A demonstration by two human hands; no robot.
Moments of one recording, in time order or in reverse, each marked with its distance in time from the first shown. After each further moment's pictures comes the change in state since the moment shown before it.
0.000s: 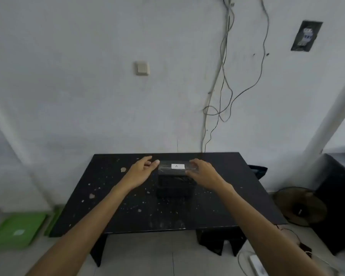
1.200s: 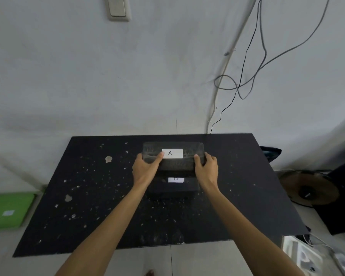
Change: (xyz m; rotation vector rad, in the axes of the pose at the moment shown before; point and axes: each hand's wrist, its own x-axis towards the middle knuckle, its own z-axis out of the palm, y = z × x) left_hand 0.201 -0.052 0.092 -0.284 0.338 -0.409; right_hand 0.181 0.086 0.074 0.409 0.364 0.457
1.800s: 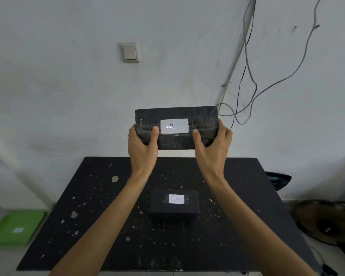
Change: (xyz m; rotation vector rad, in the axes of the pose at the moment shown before) left_hand -0.055 0.139 -0.100 -0.257 0.458 0.530; right_hand -0.030 -0.178 -0.046 0.331 0.105 -0.562
